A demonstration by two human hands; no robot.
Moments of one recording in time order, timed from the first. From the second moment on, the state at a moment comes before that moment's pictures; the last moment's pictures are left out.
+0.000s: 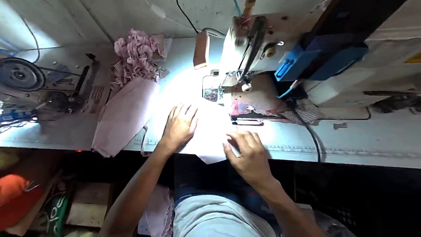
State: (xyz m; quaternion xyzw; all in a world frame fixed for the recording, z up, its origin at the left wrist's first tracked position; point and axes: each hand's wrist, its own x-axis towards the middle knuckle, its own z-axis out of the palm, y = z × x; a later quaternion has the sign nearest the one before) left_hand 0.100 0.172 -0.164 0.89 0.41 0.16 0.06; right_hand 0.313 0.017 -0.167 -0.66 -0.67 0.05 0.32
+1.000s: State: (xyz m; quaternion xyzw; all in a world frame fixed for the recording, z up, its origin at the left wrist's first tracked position) left_hand -0.052 0.195 -0.121 0.71 0.67 0.20 0.05; right_hand 0.326 0.006 -0.170 -0.68 -0.64 0.04 0.35
